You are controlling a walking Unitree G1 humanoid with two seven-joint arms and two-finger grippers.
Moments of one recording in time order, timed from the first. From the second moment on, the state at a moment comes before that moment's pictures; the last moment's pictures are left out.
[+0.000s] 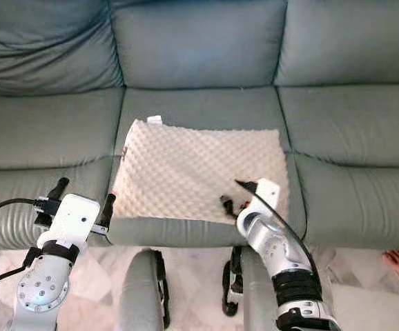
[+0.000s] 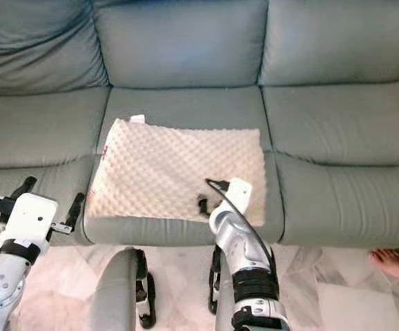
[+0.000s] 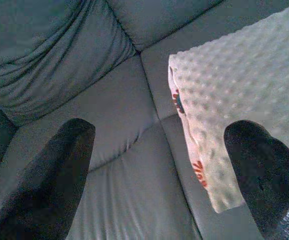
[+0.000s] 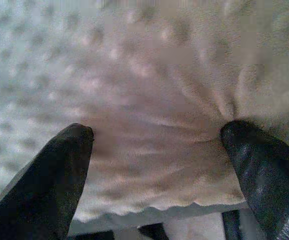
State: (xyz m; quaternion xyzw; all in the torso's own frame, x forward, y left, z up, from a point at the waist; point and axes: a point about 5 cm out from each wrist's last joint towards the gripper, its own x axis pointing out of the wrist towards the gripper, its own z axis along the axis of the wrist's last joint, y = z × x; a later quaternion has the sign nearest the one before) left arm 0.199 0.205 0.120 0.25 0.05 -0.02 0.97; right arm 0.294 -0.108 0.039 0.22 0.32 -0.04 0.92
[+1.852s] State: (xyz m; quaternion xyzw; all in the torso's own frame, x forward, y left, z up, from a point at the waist) left arm 0.261 0.152 0.082 0.13 0.01 0.00 0.99; right arm 0.257 -0.141 0.107 0.00 -0.02 0.07 1.00
